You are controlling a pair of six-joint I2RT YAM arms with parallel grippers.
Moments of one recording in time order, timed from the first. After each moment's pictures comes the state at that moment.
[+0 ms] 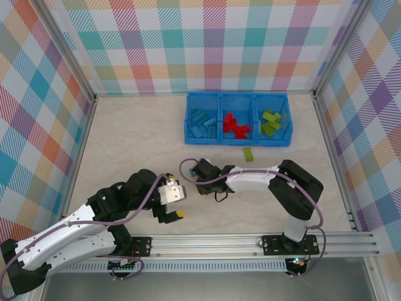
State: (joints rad) left arm -0.93 0.72 0.71 -0.71 0.14 0.40; right arm 1.00 1.77 0.97 -0.30 0.17 0.50
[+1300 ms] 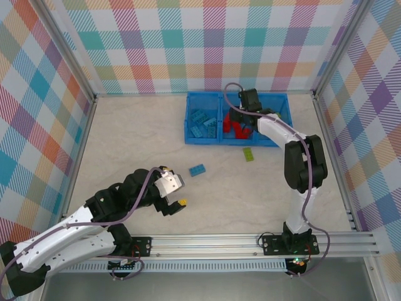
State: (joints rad) left arm -0.93 0.69 0.69 -0.61 -0.01 0.25; right arm 0.35 1.95 1.52 -0.33 0.09 0.26
